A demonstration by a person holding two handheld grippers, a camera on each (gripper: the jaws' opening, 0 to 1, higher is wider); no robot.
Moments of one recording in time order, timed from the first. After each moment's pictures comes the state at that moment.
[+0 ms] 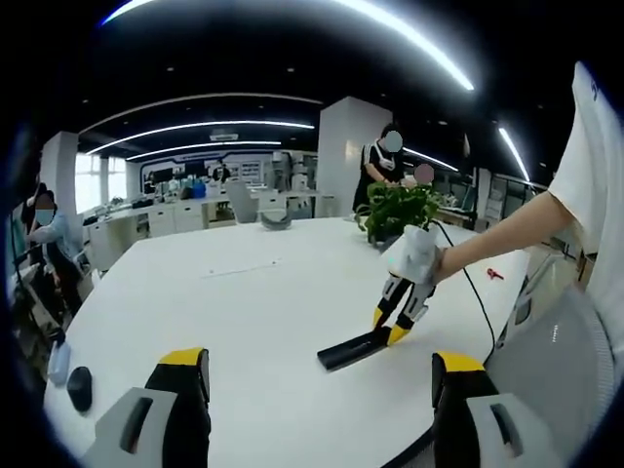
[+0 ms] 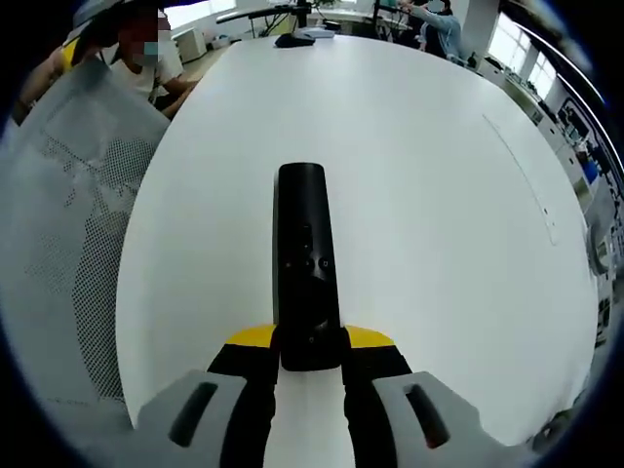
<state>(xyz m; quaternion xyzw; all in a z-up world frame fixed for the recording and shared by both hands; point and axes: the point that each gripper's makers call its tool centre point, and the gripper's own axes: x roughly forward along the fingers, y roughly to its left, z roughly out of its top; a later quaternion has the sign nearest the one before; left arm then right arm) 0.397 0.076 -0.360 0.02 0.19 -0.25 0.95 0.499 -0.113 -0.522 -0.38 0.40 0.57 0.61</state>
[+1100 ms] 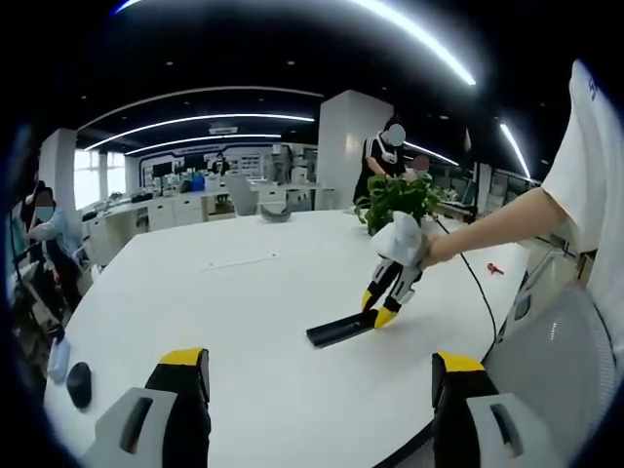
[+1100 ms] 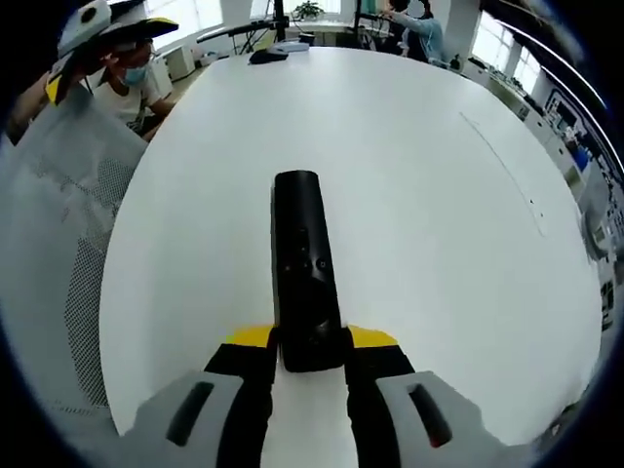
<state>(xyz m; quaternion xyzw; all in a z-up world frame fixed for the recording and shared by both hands) 0.395 0.078 -0.366 0.03 0.21 -0.25 0.95 0.532 -0.113 -0.522 -0.32 0.39 0.57 0.65</state>
